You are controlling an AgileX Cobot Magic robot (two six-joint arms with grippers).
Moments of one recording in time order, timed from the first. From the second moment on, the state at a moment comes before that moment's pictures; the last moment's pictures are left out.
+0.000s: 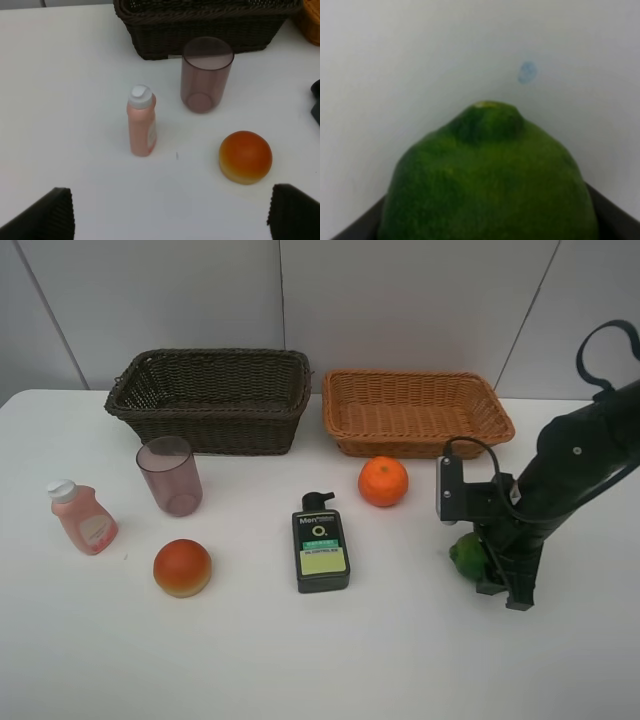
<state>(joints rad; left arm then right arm) -0.05 -0.01 -0.51 -0.02 1.06 -0.01 0.32 1.78 -0.69 -0.21 0.44 -0.88</state>
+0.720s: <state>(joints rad) -0.05 -0.01 -0.51 -0.02 1.06 -0.01 0.32 1.76 -0.73 -0.16 0.46 -0.88</state>
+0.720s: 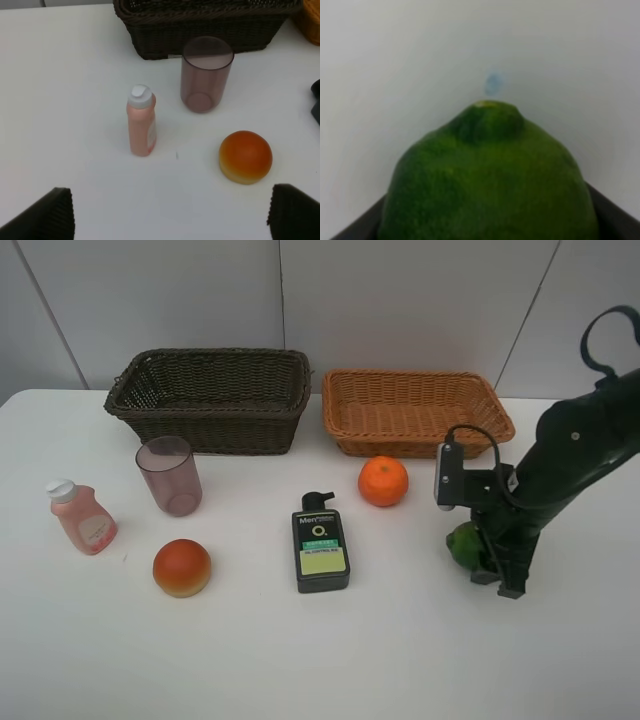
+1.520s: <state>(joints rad) -0.05 -0.01 -0.51 -0.02 1.06 -0.01 0.32 1.74 -1.24 0.03 0.88 -0.12</state>
